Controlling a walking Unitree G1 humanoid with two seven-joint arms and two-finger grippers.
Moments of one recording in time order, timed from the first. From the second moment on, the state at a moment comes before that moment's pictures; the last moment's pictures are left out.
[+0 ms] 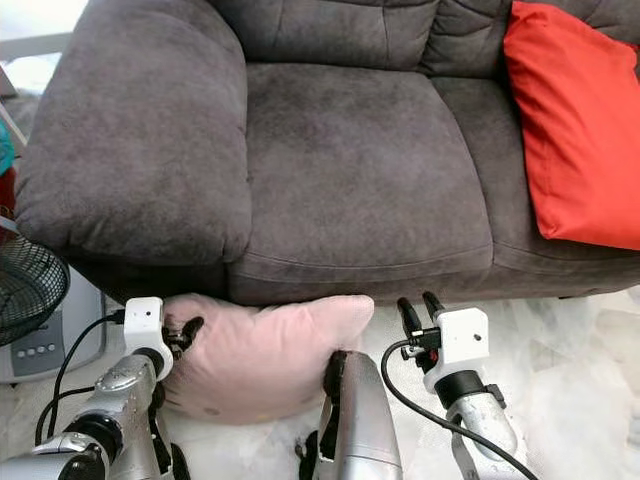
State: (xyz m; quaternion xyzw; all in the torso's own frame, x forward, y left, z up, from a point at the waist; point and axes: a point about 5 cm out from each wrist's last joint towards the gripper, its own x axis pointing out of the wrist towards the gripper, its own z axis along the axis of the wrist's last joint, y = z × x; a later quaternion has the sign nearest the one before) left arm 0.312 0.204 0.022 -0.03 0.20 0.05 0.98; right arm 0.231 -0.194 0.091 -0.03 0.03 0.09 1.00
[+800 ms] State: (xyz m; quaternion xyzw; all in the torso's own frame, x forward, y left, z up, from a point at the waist) left arm 0.315 0.198 0.023 -0.05 0.20 0.06 0.98; right arm 0.244 -0.209 0.084 -0.04 0.05 0.09 0.99
